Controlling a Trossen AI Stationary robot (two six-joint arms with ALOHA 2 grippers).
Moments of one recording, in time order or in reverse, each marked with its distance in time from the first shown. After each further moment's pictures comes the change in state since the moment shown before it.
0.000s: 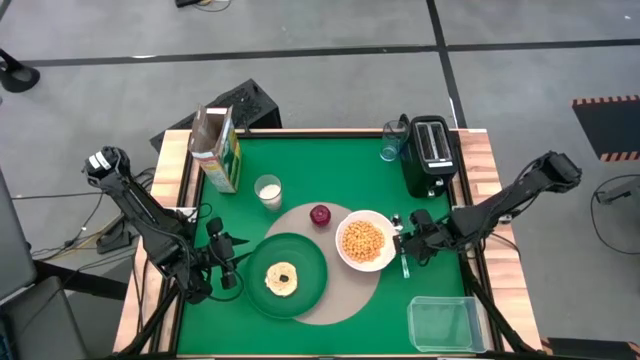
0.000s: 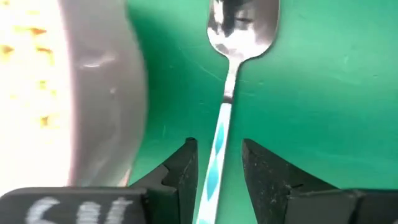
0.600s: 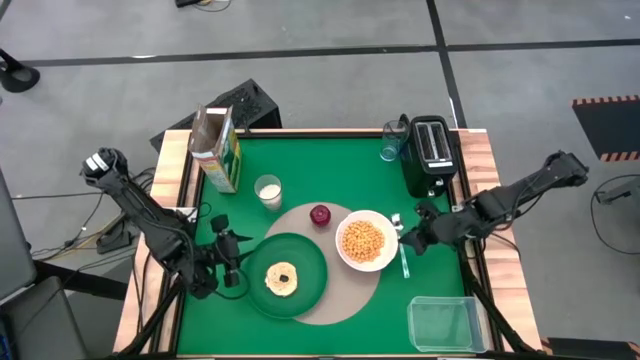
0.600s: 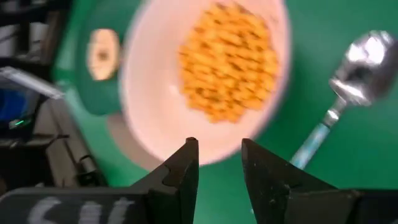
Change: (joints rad) left arm 0.058 -0.003 0.041 0.009 0.062 0.143; right arm -0.007 -0.322 0.085 -0.001 -0.011 -0.391
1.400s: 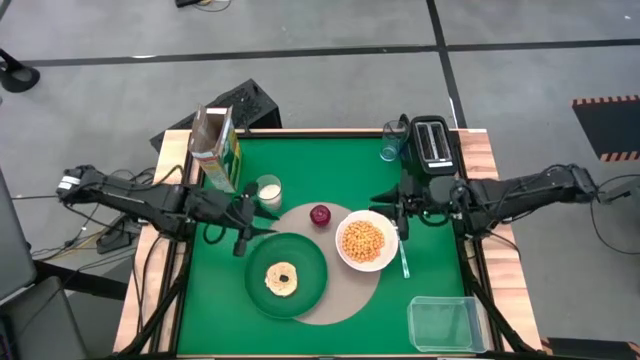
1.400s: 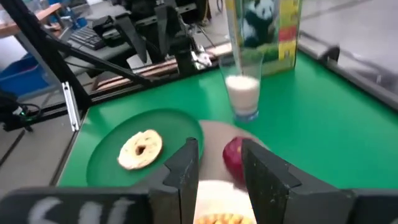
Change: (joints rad) left arm 0.636 -0.189 0.012 0.459 0.785 0.815; right arm -0.289 0.081 0.066 0.549 0.001 -1.043
